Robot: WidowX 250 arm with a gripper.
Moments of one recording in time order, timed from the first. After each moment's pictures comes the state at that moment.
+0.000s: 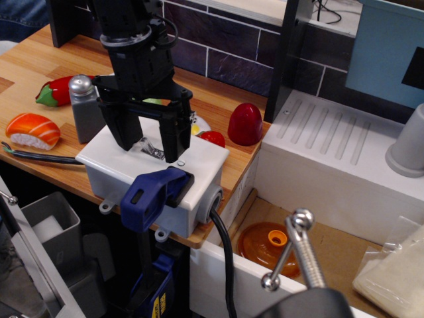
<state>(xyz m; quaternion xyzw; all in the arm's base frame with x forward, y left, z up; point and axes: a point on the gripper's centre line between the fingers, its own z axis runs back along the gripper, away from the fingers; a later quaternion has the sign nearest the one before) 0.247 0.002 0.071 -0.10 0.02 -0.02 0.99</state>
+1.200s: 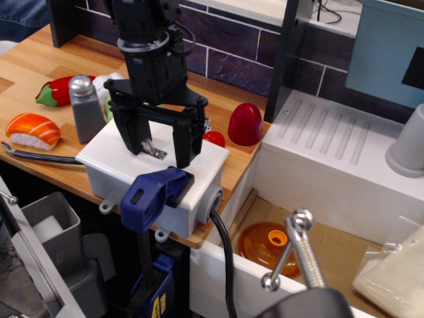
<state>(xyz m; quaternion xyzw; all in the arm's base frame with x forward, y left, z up) 0.247 -0.014 0.070 -0.09 0.03 -0.02 1.00</state>
